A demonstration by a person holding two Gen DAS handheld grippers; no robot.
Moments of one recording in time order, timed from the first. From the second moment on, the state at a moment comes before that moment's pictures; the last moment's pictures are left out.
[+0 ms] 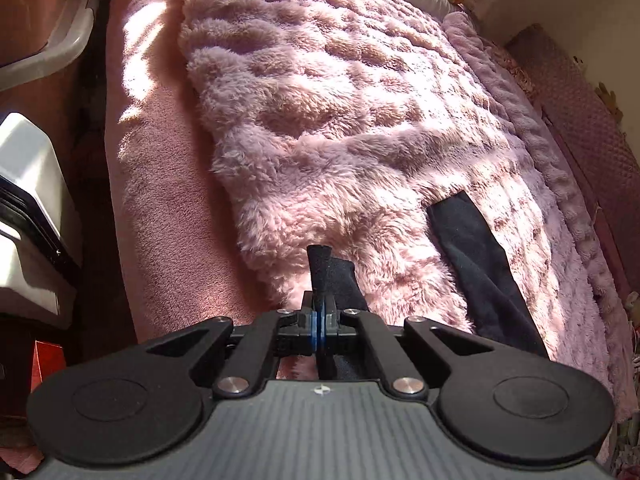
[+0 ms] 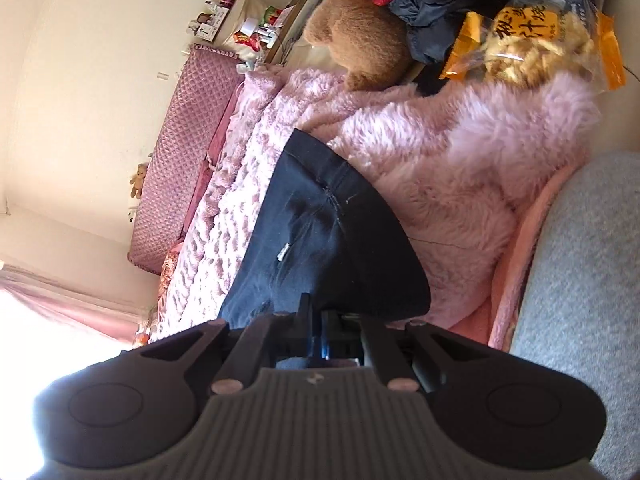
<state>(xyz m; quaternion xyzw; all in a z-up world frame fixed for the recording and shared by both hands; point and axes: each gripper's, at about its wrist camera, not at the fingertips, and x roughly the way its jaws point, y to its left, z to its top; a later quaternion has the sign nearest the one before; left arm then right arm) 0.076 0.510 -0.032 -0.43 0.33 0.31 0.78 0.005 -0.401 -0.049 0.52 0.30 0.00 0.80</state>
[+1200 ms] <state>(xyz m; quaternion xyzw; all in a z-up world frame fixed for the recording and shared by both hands) 0.313 0.546 -0.005 -0.38 0.35 0.38 0.77 0.353 -0.379 -0.035 0.49 0.38 -0.02 0.79</state>
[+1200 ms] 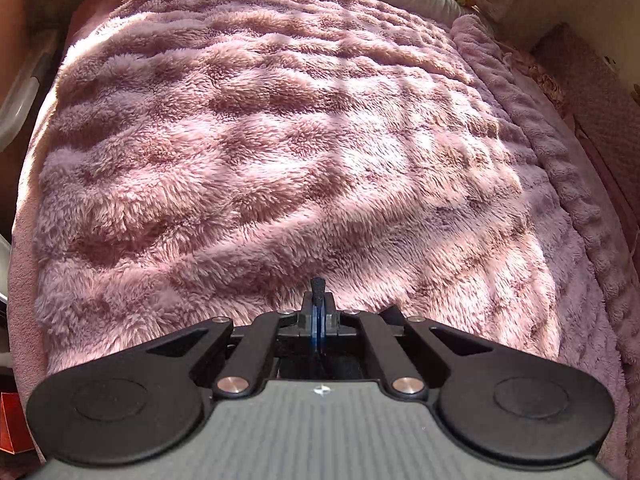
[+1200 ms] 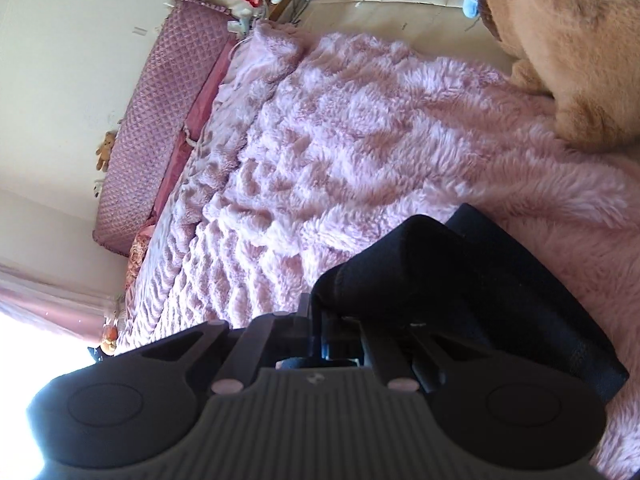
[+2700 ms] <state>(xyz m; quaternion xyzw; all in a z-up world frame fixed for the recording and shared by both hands) 0.197 0.114 -0.056 -0.25 0.36 -0.16 0.89 0.211 -0.368 -0.086 0.40 0.30 -0.01 0.87</state>
